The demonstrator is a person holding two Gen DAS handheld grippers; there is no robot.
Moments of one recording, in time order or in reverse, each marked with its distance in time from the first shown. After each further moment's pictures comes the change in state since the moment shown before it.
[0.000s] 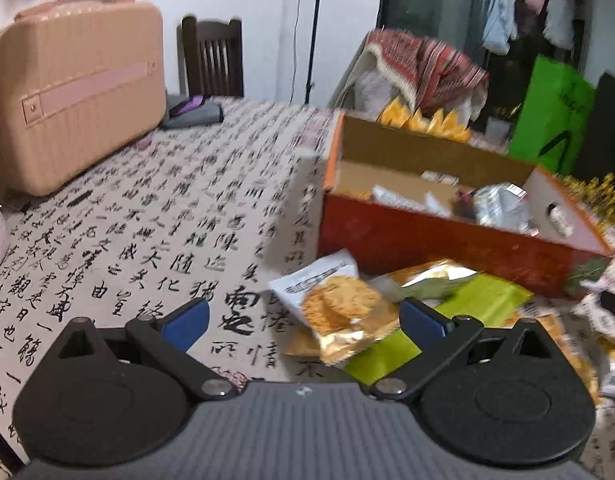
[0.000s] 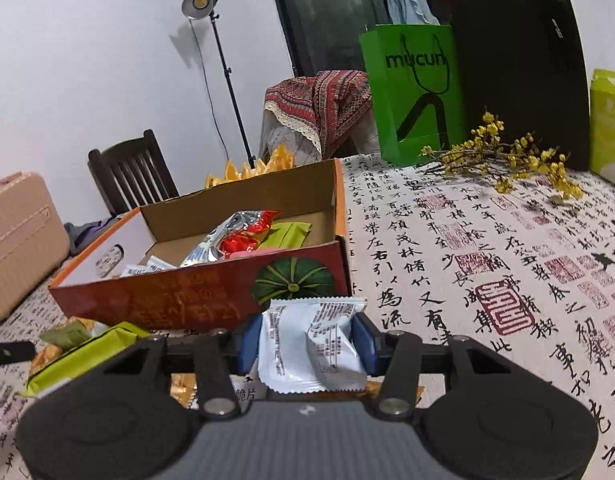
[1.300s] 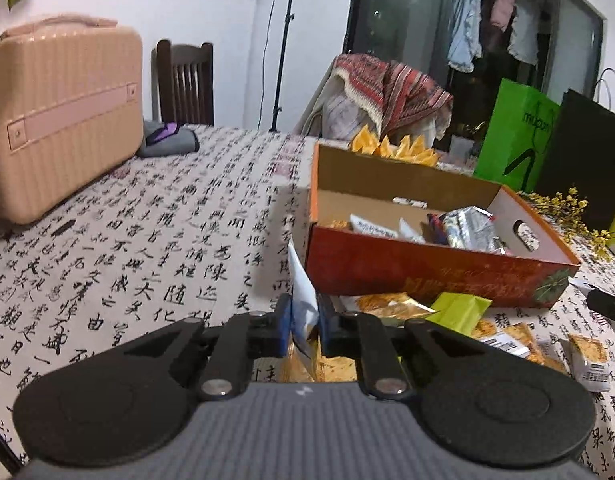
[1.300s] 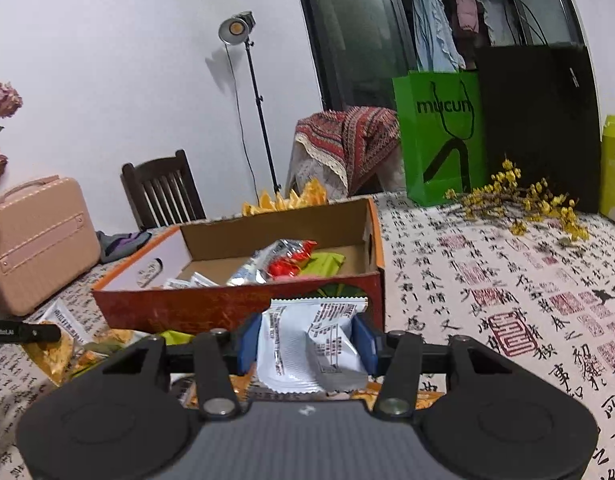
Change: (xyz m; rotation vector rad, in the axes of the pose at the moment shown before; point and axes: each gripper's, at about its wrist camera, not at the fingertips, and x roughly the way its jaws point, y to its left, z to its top) left arm -0.027 0.017 0.005 0.023 -0.106 -0.129; right arm -0.041 0.027 -0.005 -0.084 -0.109 0.054
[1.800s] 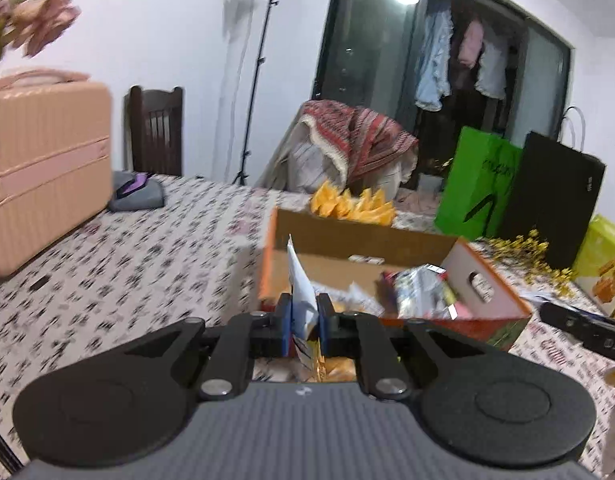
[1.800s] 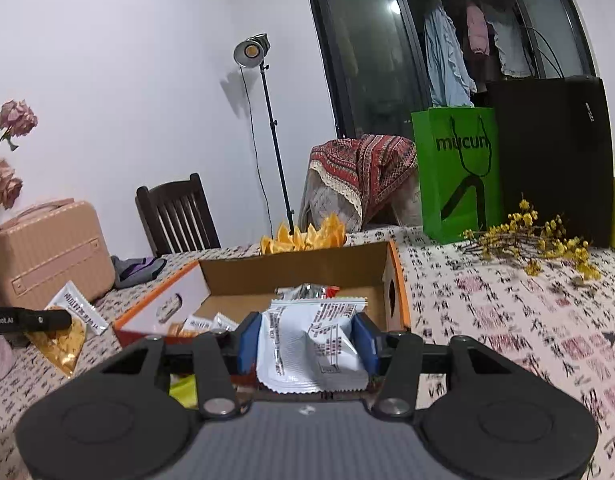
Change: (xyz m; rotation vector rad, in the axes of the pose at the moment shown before) left arm -0.020 -0.021 0.038 0.013 -0.124 -0.103; right arm 0.000 0.017 0.032 -0.019 -0.064 0.025
